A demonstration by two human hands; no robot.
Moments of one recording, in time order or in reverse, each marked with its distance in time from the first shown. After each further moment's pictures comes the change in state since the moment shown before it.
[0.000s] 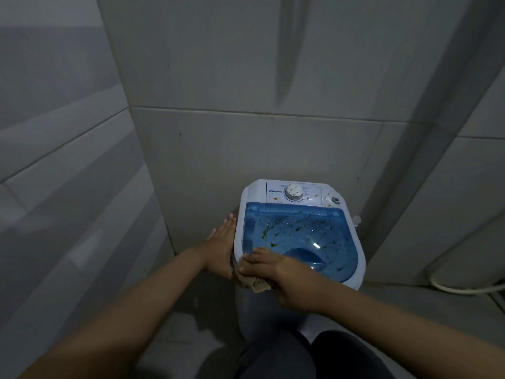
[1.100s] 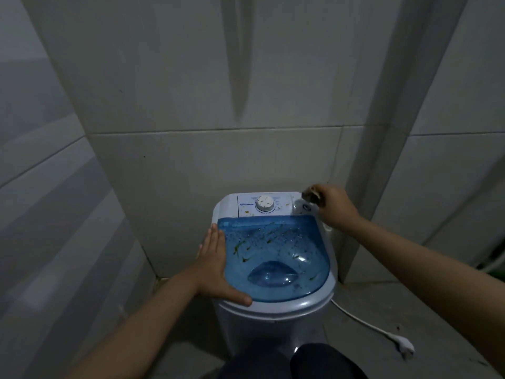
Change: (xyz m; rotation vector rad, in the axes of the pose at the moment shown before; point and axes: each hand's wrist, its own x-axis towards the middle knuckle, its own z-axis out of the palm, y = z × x) left_hand 0.000 0.054 -0.004 -0.025 0.013 -0.021; right_hand -0.031 0.158 -0.109 0.006 0.544 0.658
